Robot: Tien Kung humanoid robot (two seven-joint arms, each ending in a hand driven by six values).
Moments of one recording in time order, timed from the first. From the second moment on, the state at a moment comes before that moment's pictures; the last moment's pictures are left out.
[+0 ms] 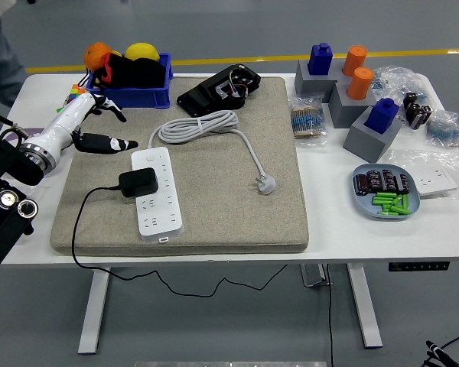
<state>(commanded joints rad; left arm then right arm) -0.39 0.35 -1.24 -1.30 1.72 0.00 0.16 0.07 -0.11 1.63 0.22 -1.20 0.15 0.05</state>
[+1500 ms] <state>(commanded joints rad) -0.20 0.17 -1.54 -1.36 1.81 0.03 0.13 0.08 -0.10 1.61 0.22 -1.19 0.16 0.05</state>
